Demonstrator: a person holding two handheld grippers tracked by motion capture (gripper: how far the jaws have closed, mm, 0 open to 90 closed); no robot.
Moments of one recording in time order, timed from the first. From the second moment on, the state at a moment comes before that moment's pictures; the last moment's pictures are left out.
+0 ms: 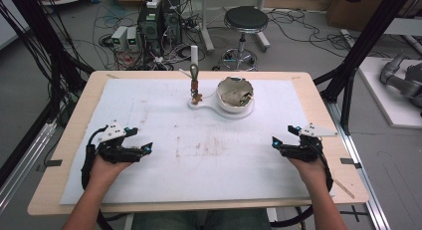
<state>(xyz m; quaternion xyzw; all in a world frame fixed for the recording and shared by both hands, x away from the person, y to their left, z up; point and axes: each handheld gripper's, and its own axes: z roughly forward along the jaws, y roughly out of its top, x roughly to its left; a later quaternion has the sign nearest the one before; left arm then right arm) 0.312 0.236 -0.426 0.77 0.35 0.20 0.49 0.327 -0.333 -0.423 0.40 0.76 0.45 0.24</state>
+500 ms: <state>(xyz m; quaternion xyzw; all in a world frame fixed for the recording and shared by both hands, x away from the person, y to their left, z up) 0.311 0.237 -0.426 0.77 0.36 0.20 0.49 0.328 -0.332 -0.424 0.40 0.77 0.44 0.24</state>
